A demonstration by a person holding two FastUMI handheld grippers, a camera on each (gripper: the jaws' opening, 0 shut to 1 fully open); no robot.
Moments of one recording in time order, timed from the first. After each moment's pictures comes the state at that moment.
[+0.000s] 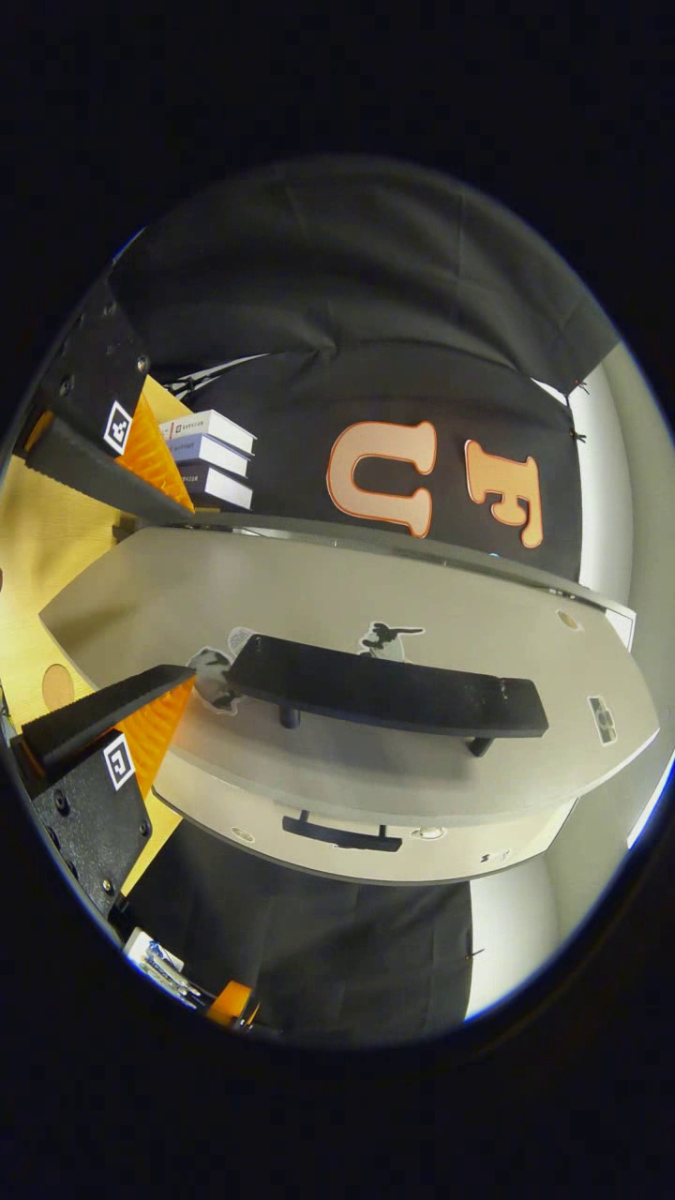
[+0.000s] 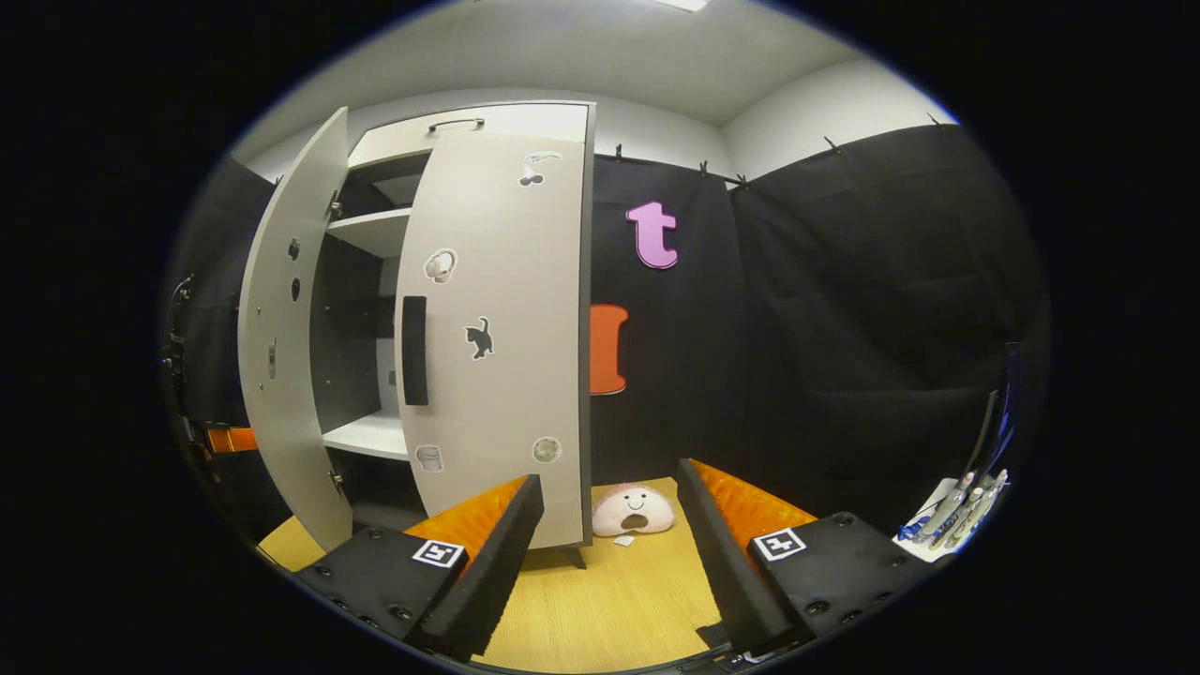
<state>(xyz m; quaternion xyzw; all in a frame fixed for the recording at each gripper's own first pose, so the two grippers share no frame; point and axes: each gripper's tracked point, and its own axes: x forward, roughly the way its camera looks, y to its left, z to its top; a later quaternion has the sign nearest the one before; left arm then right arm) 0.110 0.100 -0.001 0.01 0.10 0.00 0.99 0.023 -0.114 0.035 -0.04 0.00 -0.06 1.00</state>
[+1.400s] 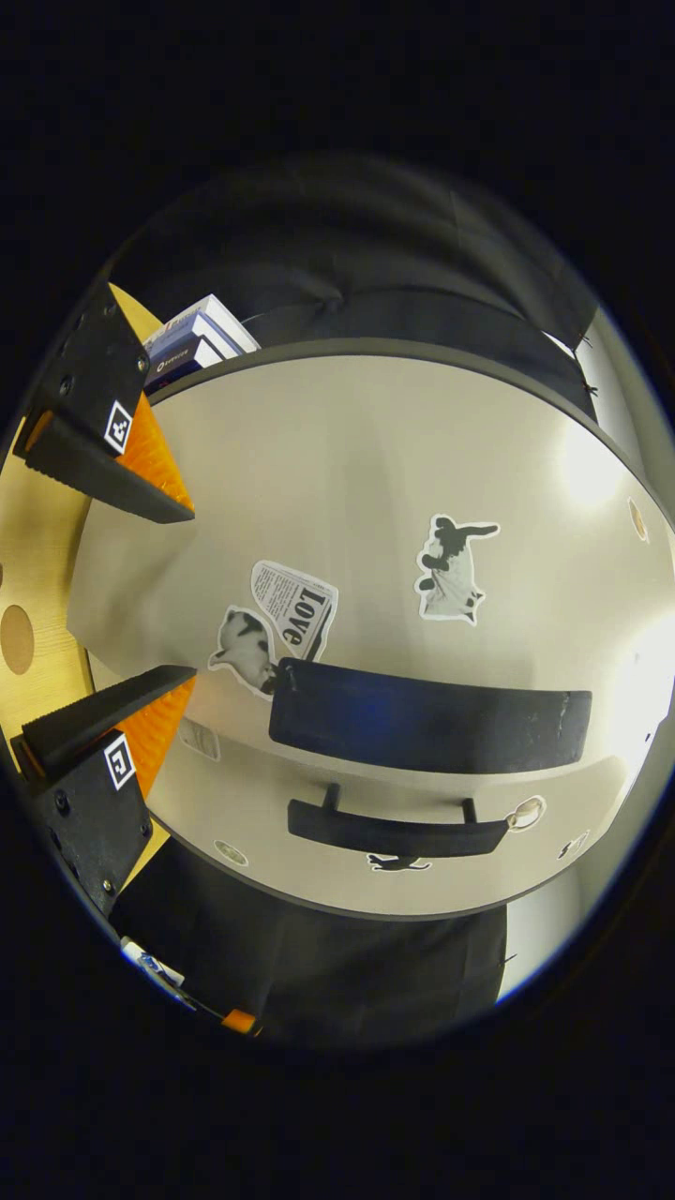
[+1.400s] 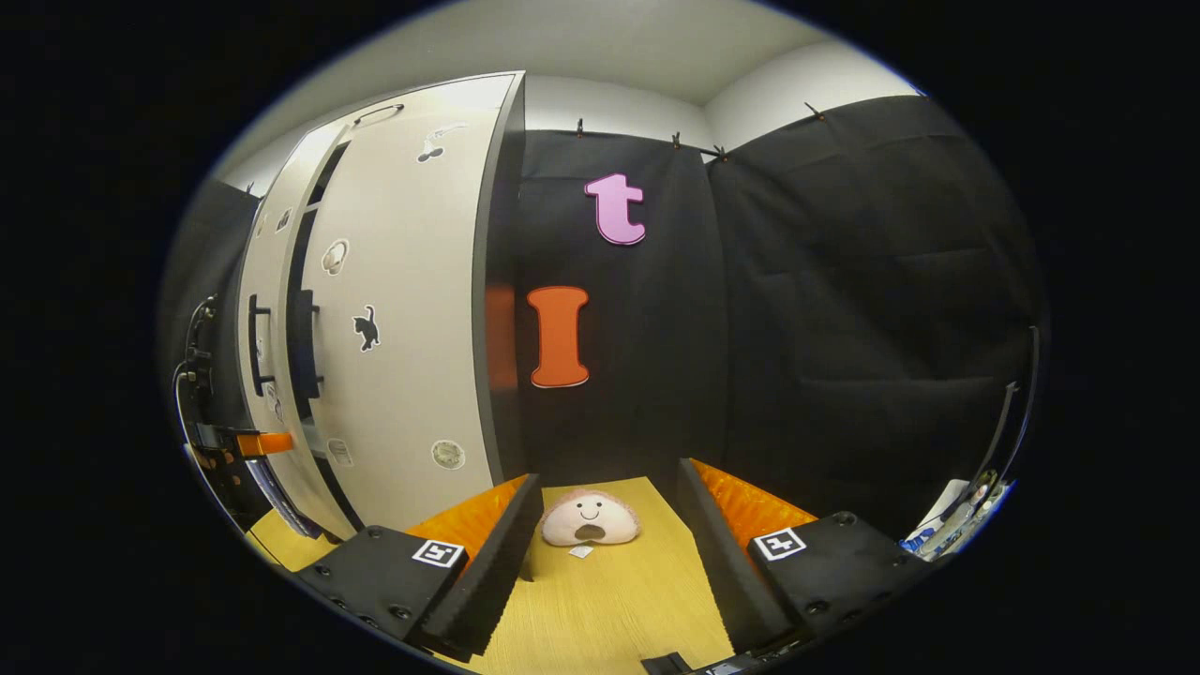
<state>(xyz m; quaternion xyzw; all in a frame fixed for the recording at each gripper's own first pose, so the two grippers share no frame) 0.237 -0.001 -0.060 0.03 0.13 0.00 0.99 0.098 -0.238 0.031 -0.02 0.03 -0.06 1.00</state>
